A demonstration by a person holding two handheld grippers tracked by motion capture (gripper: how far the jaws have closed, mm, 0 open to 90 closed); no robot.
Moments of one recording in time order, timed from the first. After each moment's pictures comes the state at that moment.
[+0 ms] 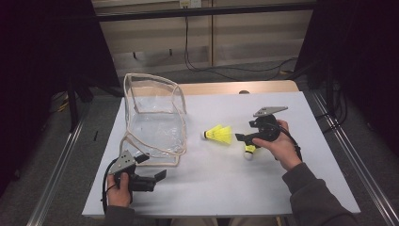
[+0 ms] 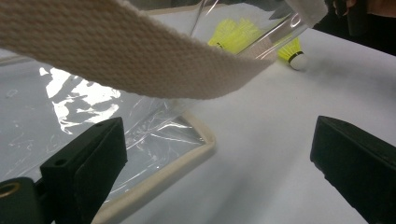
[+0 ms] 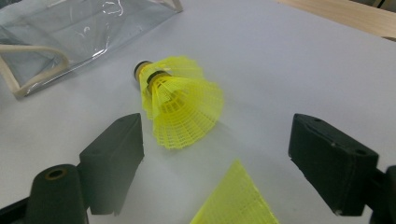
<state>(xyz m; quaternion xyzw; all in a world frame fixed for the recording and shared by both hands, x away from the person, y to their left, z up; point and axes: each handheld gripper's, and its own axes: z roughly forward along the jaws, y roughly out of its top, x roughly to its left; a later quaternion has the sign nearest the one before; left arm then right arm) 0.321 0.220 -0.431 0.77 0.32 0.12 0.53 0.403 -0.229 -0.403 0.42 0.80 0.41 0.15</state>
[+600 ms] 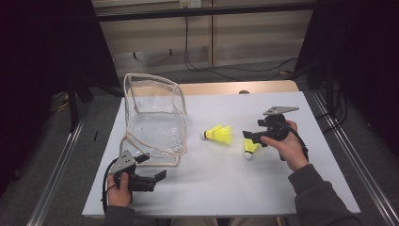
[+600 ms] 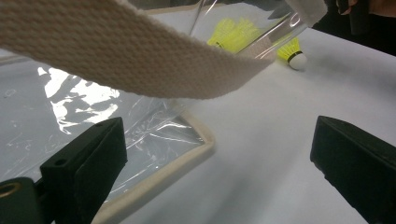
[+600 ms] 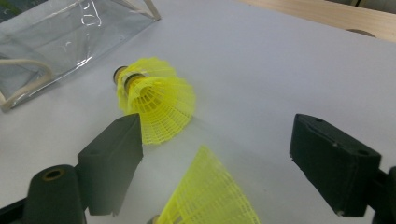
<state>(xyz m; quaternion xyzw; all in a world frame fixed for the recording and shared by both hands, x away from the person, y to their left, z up) 0.321 0.219 -0.431 0.77 0.32 0.12 0.53 0.401 -0.252 -0.404 0.45 0.77 0.42 0.15</state>
